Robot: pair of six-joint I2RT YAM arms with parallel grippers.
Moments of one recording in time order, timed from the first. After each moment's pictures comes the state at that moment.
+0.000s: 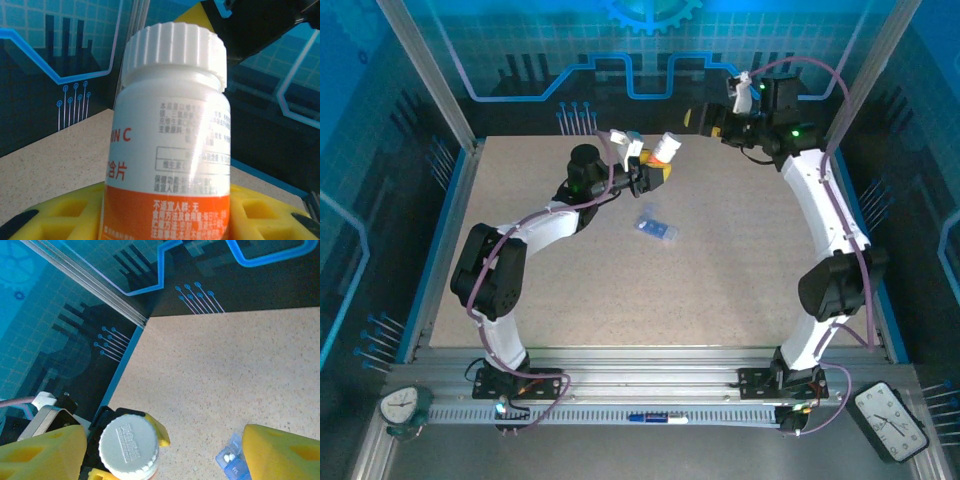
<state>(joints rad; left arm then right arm) -0.39 1.83 1.25 0.62 0.72 -0.28 0.17 1.76 1.91 -0.63 -0.66 0.43</state>
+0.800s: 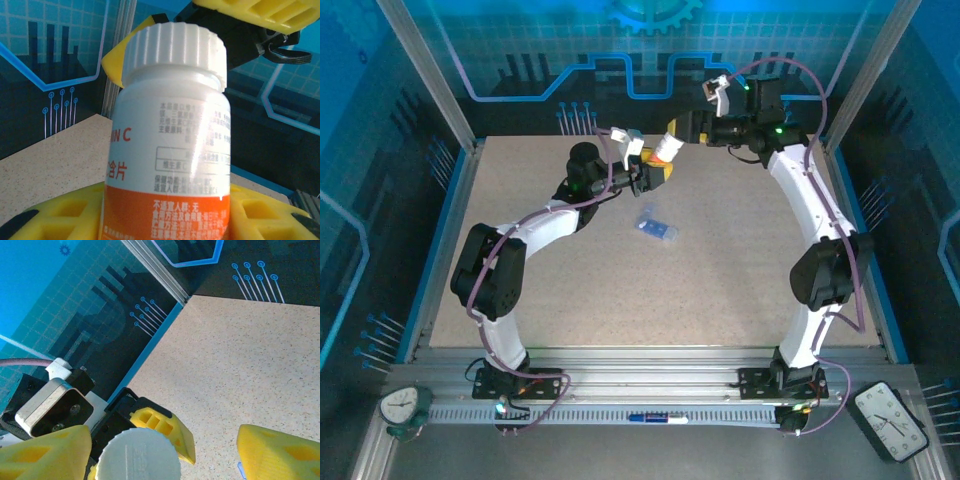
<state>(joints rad) -0.39 1.83 1.26 0.64 0.76 -0.30 0.21 1.86 1.94 -0.59 -0.86 0.33</state>
